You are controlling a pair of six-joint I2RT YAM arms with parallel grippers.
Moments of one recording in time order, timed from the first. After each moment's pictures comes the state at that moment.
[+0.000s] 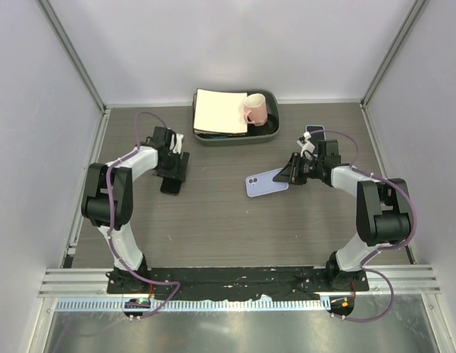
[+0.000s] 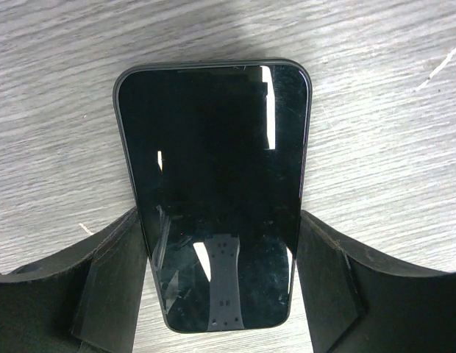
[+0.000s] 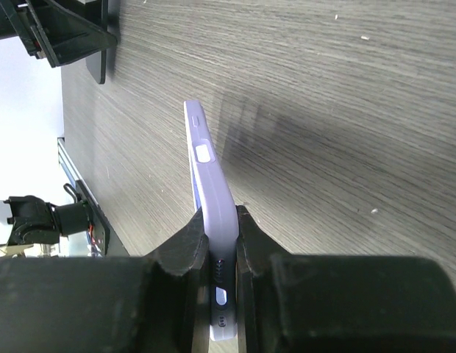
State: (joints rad) left arm -0.19 1.84 1.18 -0.47 0.07 0.02; right arm 0.06 1.63 0.82 -0.04 -0.83 0.35
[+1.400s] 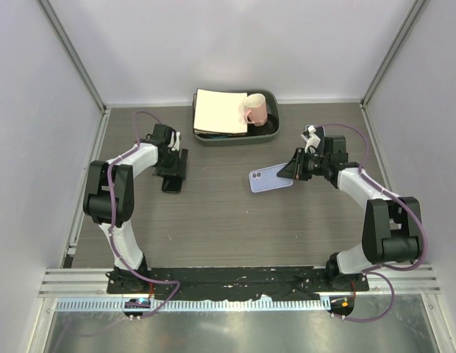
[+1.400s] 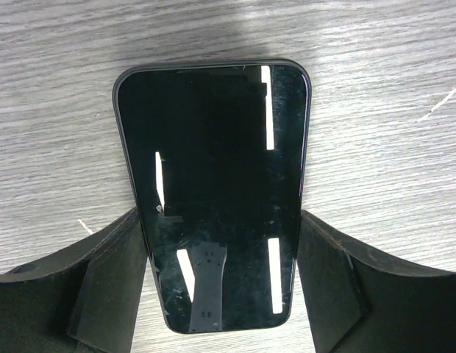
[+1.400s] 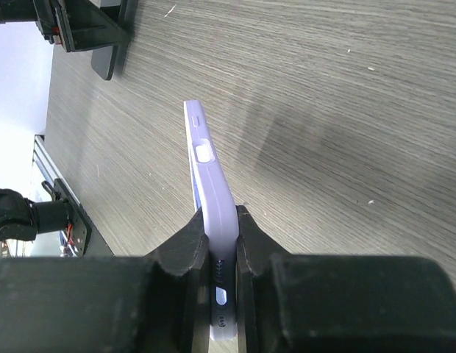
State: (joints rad) left arm -0.18 1.88 1.24 -0.52 0.05 -0.09; right arm 0.05 1.47 0.83 -0.13 -0.79 0.26
